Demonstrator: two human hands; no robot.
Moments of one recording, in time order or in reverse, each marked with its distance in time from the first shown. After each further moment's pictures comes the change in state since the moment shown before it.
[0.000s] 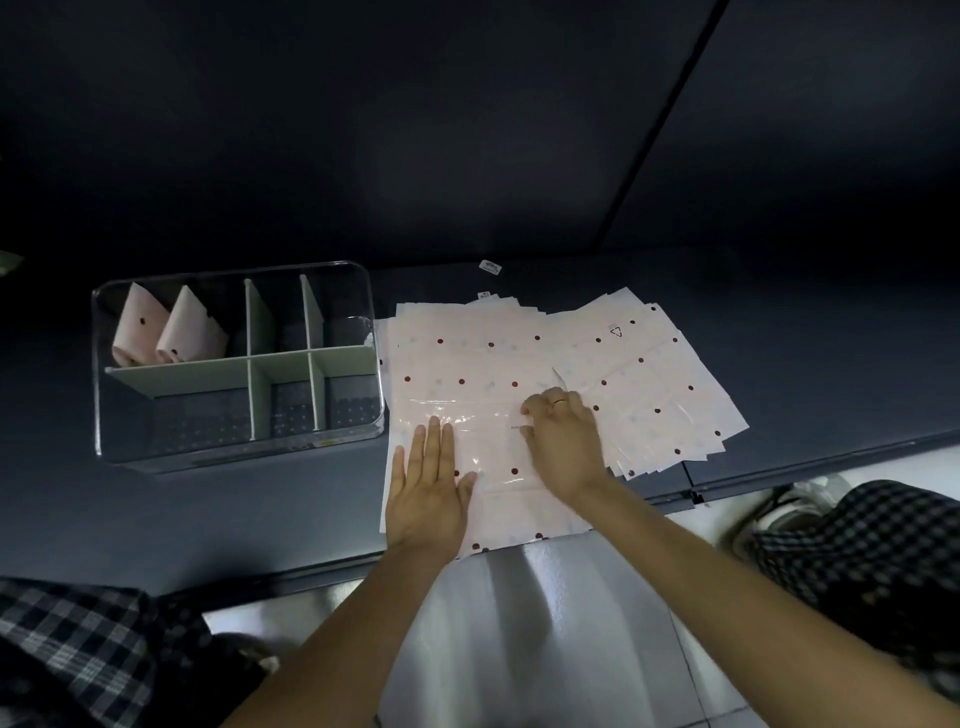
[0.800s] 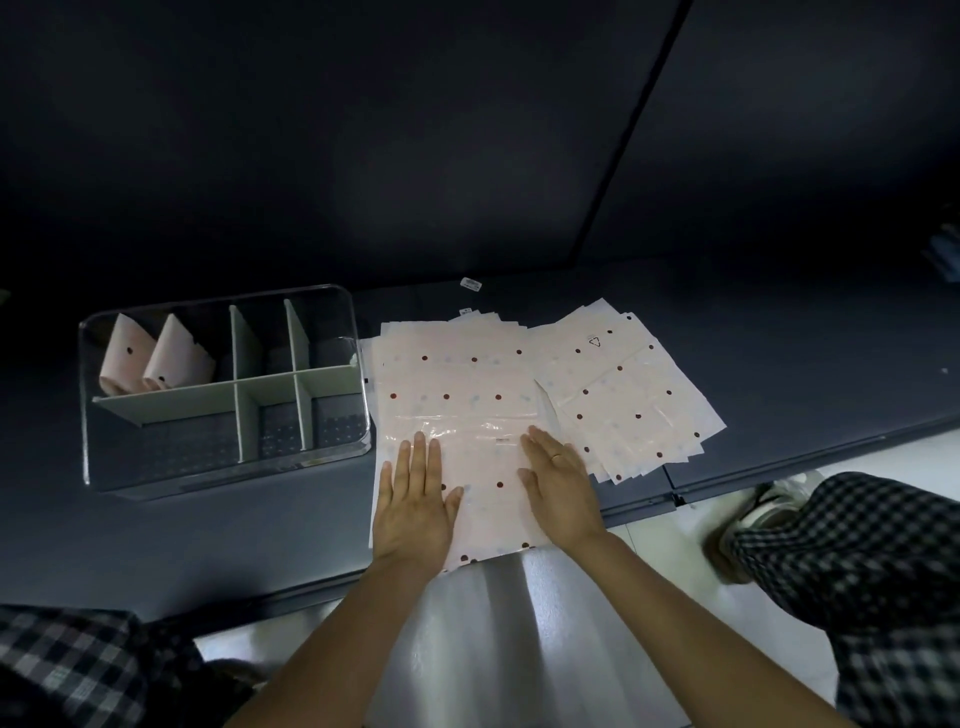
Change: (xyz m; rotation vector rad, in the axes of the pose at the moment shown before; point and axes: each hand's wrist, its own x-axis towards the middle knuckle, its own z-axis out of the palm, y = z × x) left_hand 0.001 -0.002 -0.003 0.083 -0.061 0.029; right_hand -0.041 0.016 0.026 0.227 -0.065 0.070
